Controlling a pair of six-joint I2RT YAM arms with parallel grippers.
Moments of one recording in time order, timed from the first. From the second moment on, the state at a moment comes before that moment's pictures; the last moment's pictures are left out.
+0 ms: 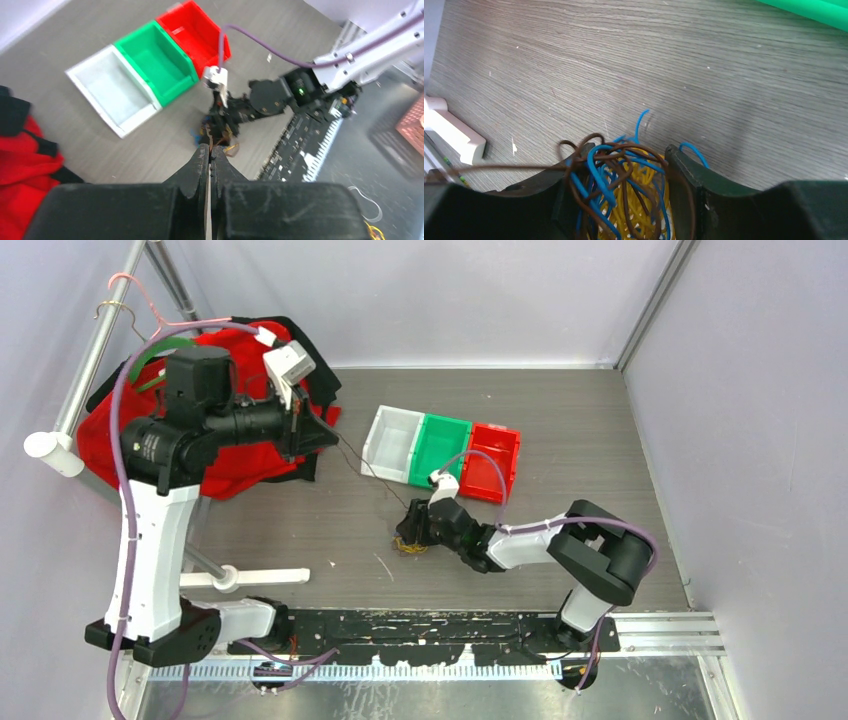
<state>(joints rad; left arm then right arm) -0.30 1.25 1.91 -1.22 0.71 0.19 0.96 1.64 0.61 0.52 0.19 0.73</state>
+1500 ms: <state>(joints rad) -0.30 1.20 1.70 -0.95 0.52 0.10 0.94 1.20 0.87 0.12 0.11 0.47</state>
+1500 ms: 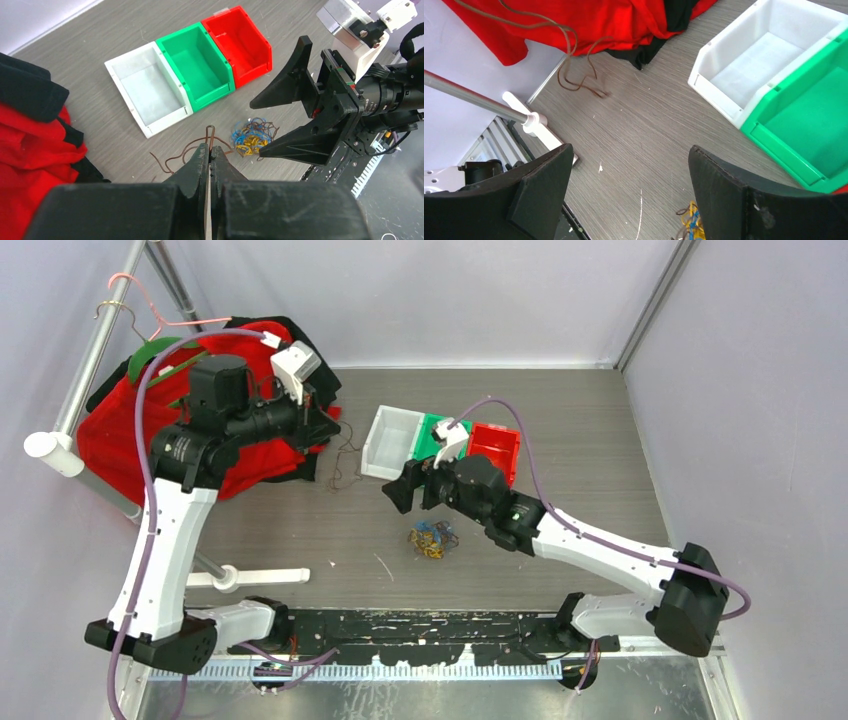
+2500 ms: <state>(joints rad) -0.30 1.65 1.78 -0.65 0.54 0.10 0.72 1.24 0.79 0.12 0.14 0.58</state>
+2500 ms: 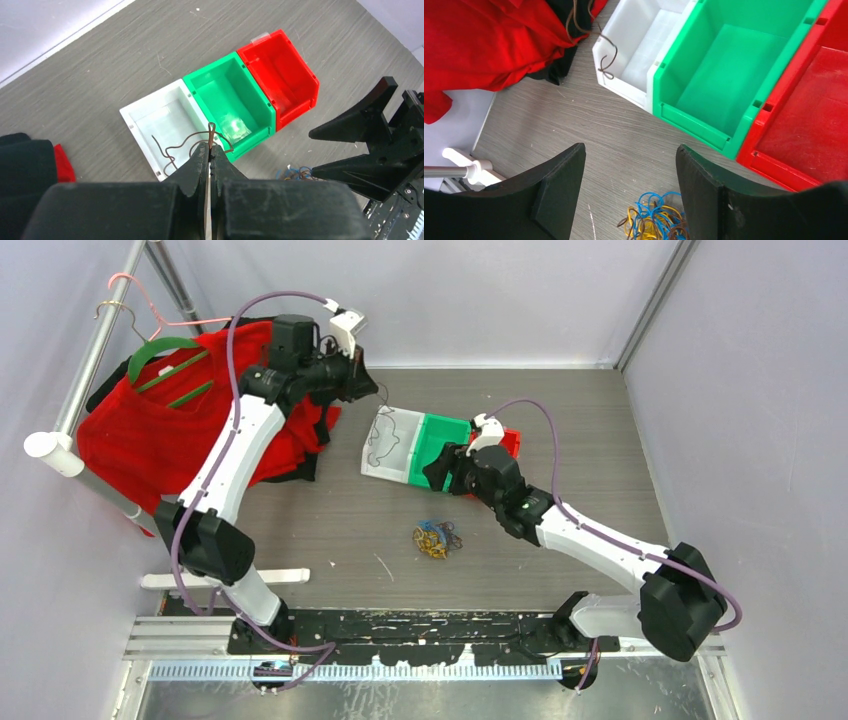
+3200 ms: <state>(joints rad) -0.30 1.82 1.76 -0.54 0.50 0.08 0.66 1.23 0.74 0.12 0.12 0.60</state>
